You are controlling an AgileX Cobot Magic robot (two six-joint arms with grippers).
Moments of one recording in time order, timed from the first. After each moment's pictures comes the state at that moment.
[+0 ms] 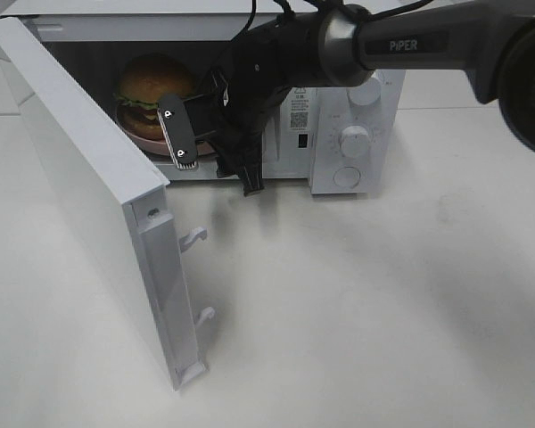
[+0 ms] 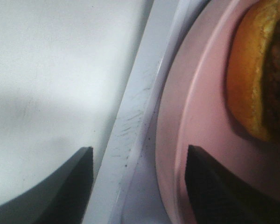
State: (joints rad) left arm 0.05 -0.01 -0.51 -0.15 1.08 0.04; right arm 0.63 2.32 -1.82 -0.04 0.46 -1.27
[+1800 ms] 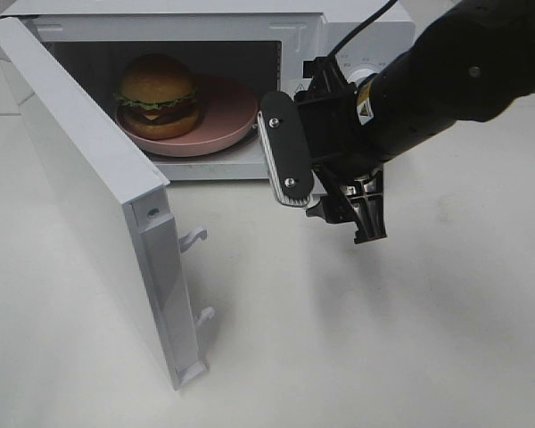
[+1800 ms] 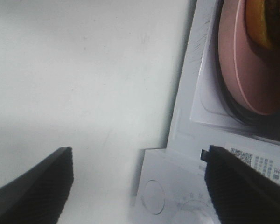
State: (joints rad) left arm 0.05 -0.01 -0.51 -0.15 1.08 0.04; right arm 0.63 1.65 -1.00 -0.14 0.28 -1.08
